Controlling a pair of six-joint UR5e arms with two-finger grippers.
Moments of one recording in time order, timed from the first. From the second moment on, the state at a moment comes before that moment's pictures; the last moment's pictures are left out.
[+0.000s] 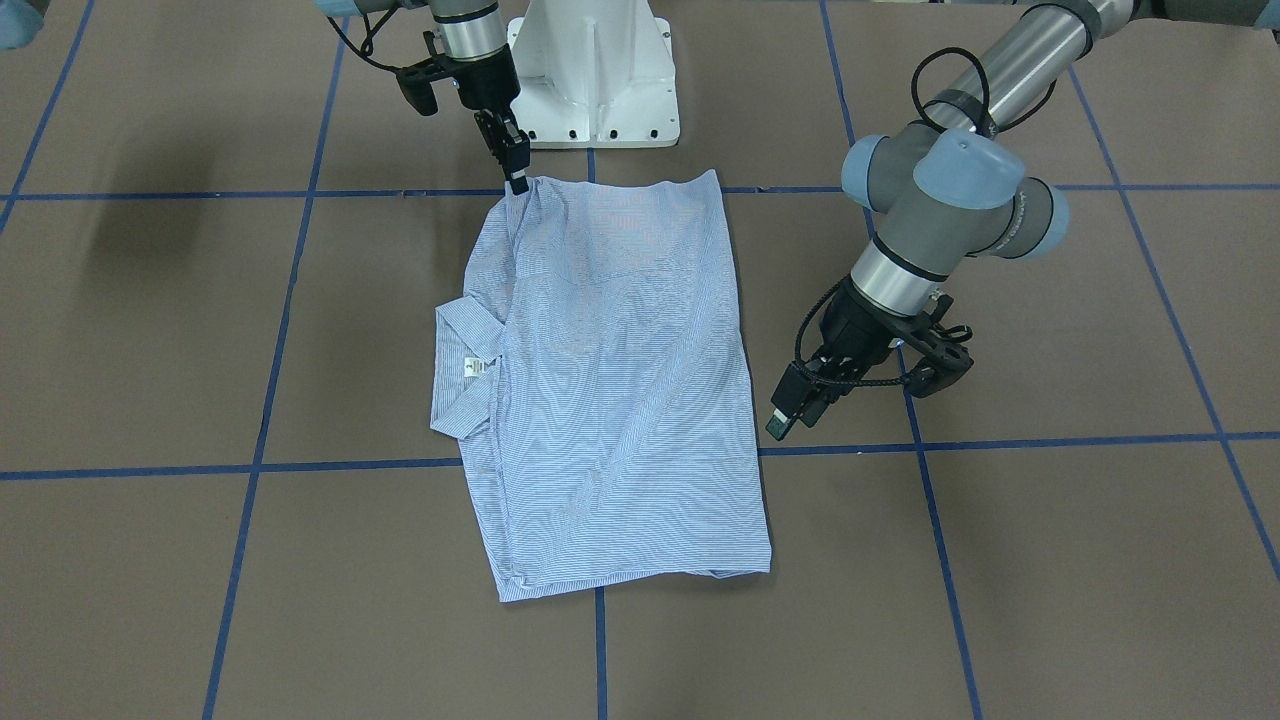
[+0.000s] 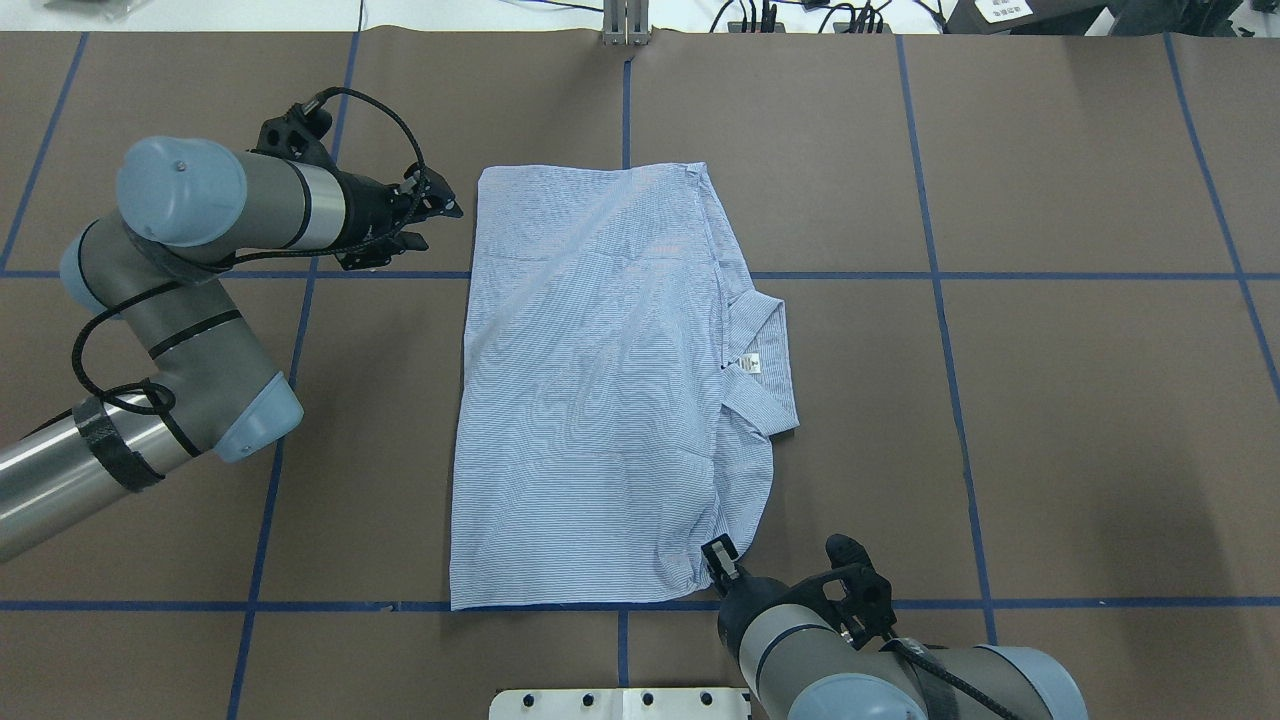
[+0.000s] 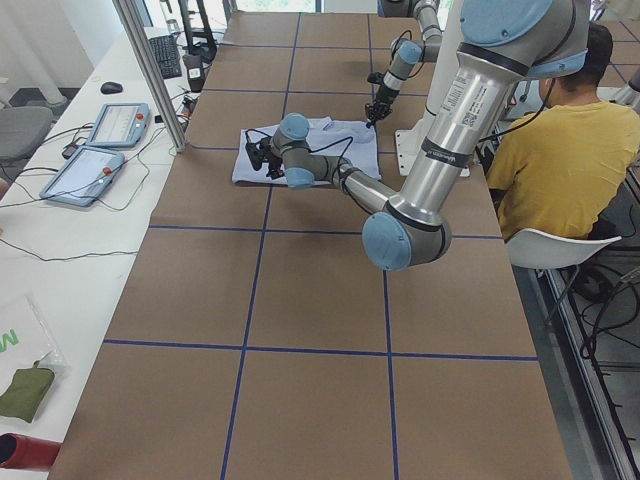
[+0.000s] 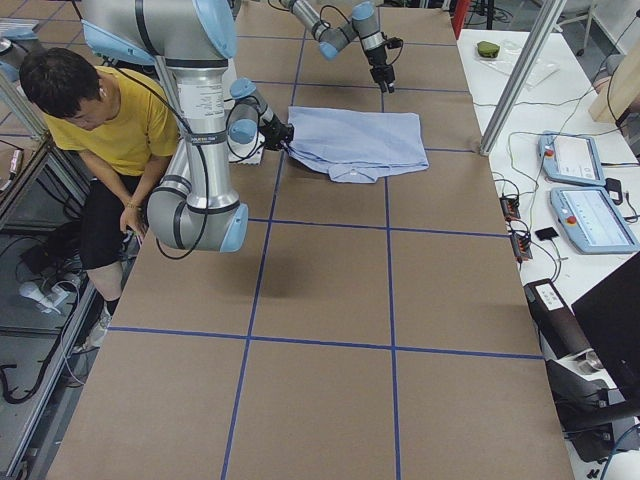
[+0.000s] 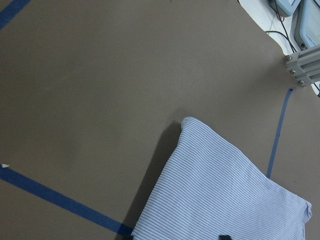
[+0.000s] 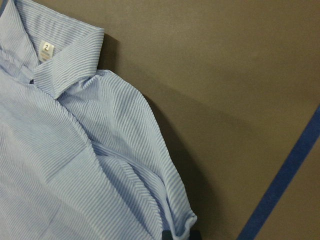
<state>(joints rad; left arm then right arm) -0.76 -2.05 -1.49 -2.40 -1.83 -1.77 0.00 -1.27 2.01 -1.37 1.16 2.64</state>
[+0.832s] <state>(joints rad) -0.76 -2.05 -1.49 -2.38 -1.83 -1.77 -0.02 -1.23 1.97 -1.37 1.13 2.68</state>
